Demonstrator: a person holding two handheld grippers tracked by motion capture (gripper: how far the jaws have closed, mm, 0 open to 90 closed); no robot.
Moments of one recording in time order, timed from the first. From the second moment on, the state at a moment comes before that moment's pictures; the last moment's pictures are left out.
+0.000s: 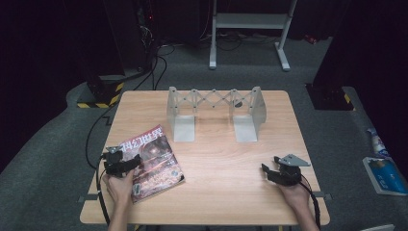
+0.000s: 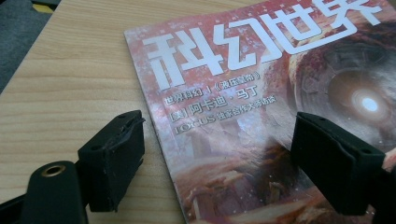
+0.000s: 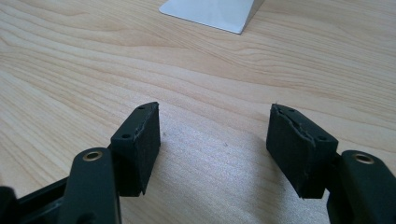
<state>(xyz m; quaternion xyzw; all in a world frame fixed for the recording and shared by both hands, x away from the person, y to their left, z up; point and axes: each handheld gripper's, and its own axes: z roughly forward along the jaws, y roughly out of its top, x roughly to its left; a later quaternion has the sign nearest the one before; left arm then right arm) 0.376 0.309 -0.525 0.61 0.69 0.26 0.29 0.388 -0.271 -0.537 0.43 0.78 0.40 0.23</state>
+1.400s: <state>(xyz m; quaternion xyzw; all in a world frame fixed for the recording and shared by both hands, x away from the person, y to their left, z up) 0.340 0.281 -0.527 0.62 0.67 0.27 0.31 0.388 -0.271 -0.537 0.43 0.78 0.40 0.23</state>
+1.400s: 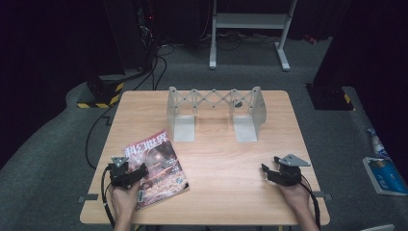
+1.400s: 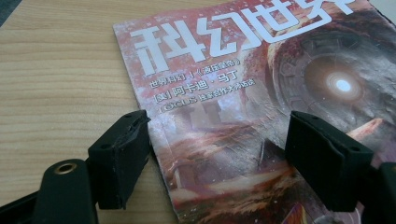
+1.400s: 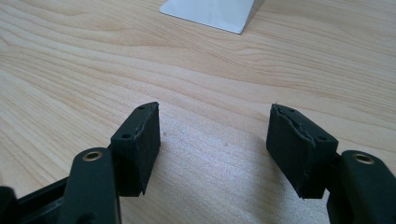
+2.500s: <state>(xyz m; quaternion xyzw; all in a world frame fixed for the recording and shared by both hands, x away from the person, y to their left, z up) 0.311 0.266 -0.526 0.63 0.66 0.26 0.31 0.388 -0.271 -0.537 0.43 0.78 0.40 0.23</state>
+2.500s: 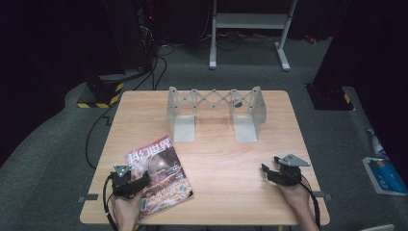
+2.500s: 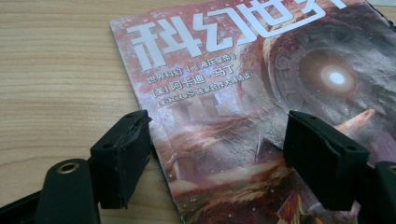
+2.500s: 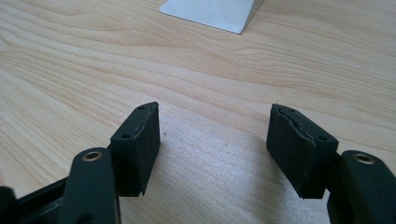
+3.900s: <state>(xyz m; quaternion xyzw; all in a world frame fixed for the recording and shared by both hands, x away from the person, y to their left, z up) 0.284 0.243 -0.526 0.64 0.65 0.26 0.32 0.388 -0.271 -0.537 0.43 0.78 0.40 0.23</state>
